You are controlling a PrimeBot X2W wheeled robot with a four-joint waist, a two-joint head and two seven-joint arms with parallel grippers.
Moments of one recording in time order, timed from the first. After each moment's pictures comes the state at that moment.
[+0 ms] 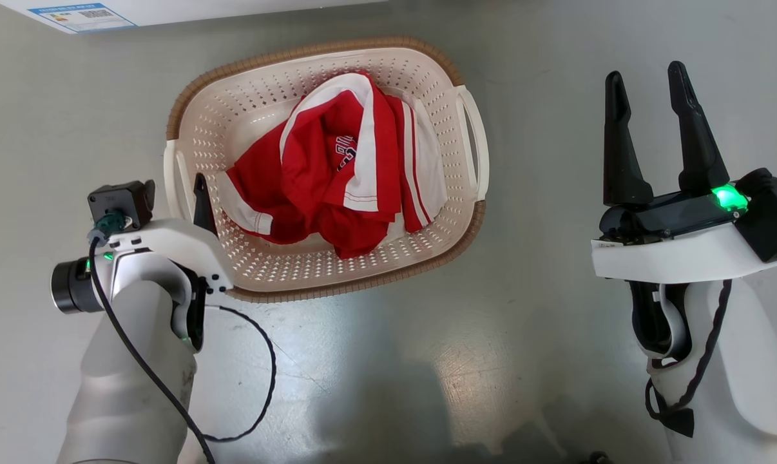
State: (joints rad) left arm -0.73 0.09 0.03 0.96 -0.18 0.04 -0.26; right arm -0.45 -0.05 0.02 0.08 0.20 0.12 -0.26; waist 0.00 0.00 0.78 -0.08
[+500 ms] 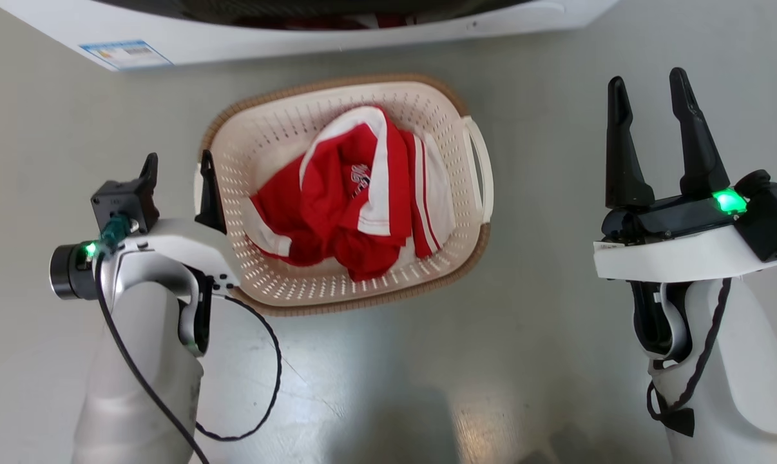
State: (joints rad) left arm -0.65 0.07 0.03 0.72 -0.11 0.03 -0.26; right arm -0.45 -0.05 0.01 0.10 0.19 0.12 -0.26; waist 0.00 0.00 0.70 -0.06
